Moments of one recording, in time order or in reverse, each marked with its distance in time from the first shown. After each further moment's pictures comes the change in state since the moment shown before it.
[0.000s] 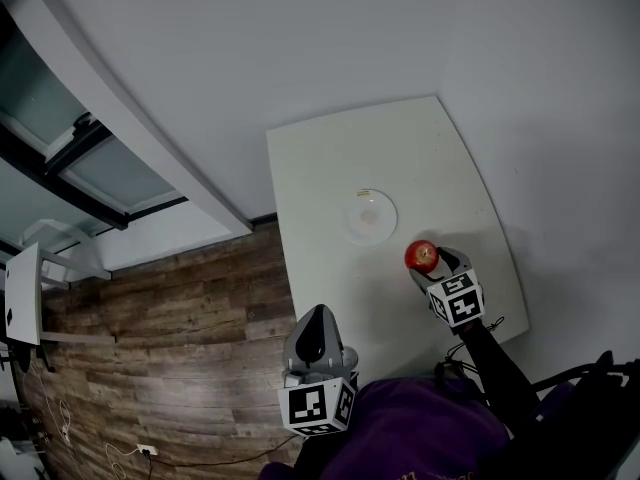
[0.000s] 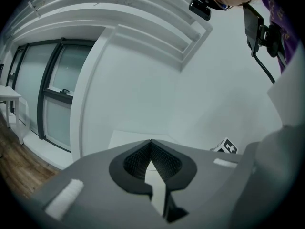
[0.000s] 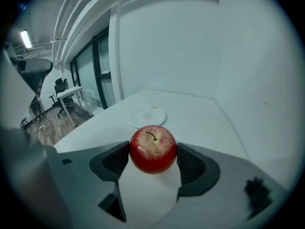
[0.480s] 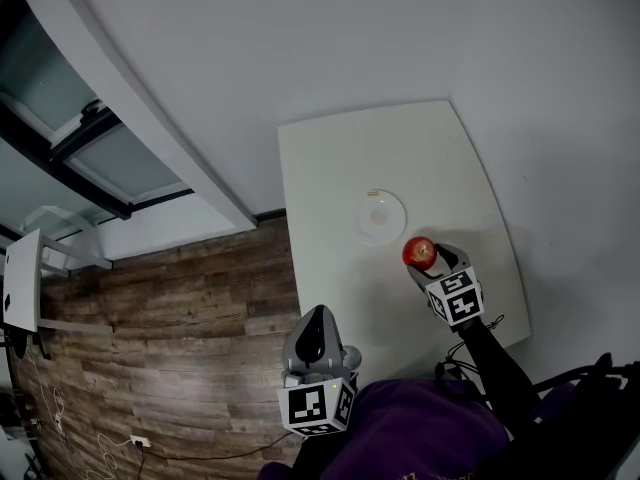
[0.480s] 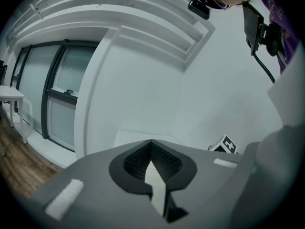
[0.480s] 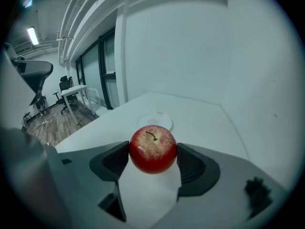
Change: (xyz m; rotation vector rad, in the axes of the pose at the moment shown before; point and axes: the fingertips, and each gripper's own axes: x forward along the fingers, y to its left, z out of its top) left arm -0.006 0.015 -0.001 -0.009 -0.005 0.035; right arm 0.012 0.013 0.022 -0.056 -0.022 0.030
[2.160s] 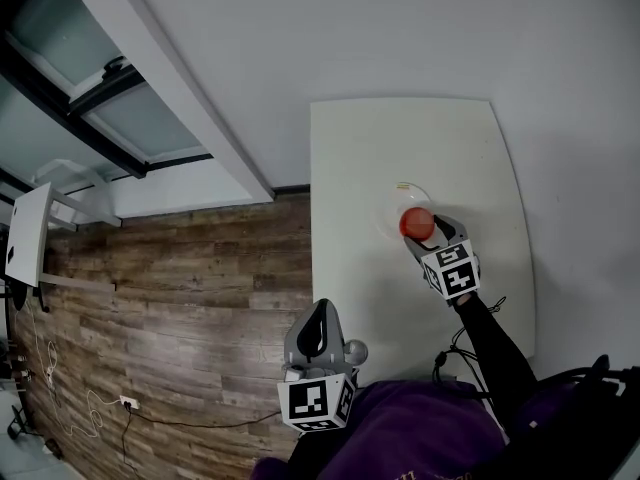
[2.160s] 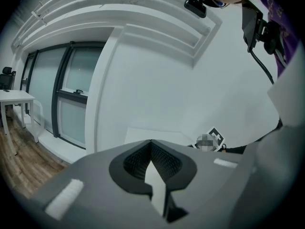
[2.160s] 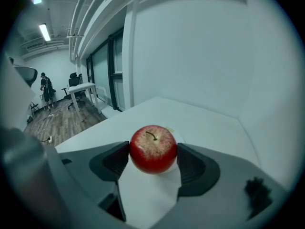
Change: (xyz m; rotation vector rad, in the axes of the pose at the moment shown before) left arm -0.001 0.028 -0.008 -0.006 0.036 0.107; right arm 0.070 0.013 0.058 -0.100 -0.032 0.079
